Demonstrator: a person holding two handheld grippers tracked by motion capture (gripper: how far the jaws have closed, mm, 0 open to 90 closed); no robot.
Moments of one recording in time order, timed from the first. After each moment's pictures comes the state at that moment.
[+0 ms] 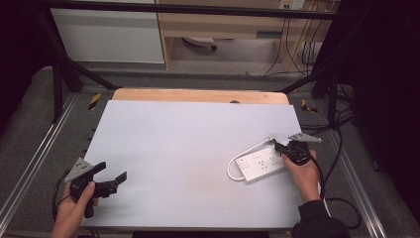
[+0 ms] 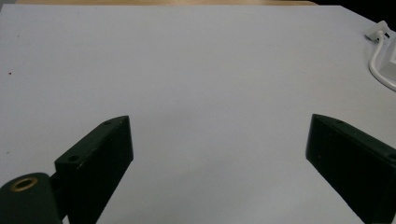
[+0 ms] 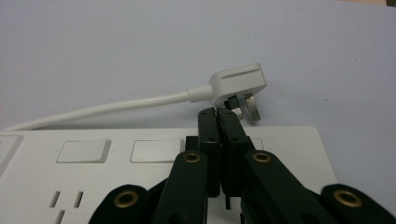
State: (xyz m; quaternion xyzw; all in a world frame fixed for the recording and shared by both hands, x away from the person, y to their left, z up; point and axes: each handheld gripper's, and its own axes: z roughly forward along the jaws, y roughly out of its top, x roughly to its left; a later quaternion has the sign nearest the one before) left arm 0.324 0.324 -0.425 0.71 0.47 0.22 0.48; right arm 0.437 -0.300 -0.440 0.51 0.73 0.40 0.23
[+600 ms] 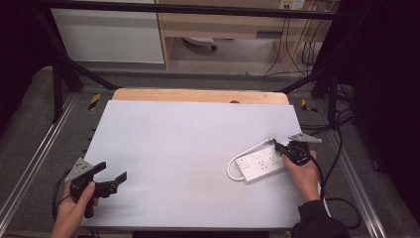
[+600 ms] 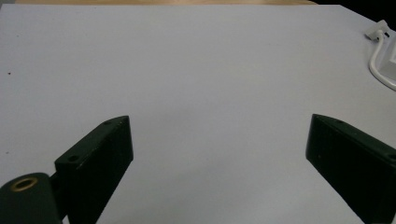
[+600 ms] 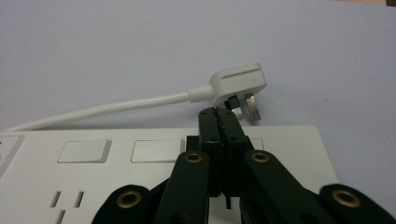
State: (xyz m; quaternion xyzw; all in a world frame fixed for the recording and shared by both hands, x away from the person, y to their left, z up) left arm 0.324 0.324 -0.425 0.71 0.47 0.22 0.48; right arm 0.437 -0.301 -0.441 0.50 0.73 0.40 0.23
